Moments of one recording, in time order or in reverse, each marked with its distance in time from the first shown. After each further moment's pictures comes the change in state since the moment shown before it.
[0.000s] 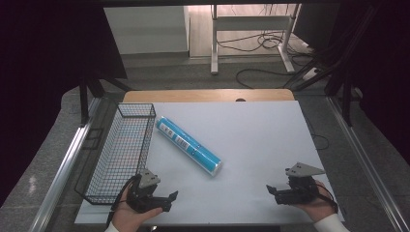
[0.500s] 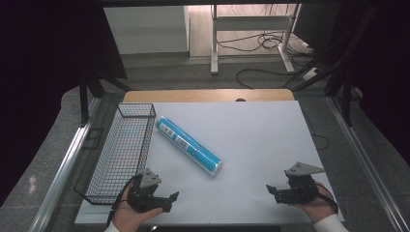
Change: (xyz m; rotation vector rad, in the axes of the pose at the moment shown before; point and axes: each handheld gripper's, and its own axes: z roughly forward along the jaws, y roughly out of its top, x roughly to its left) left arm -0.002 0.000 0.001 0.005 -0.011 0.017; right arm 0.001 0.003 -0.001 0.026 0.008 0.039
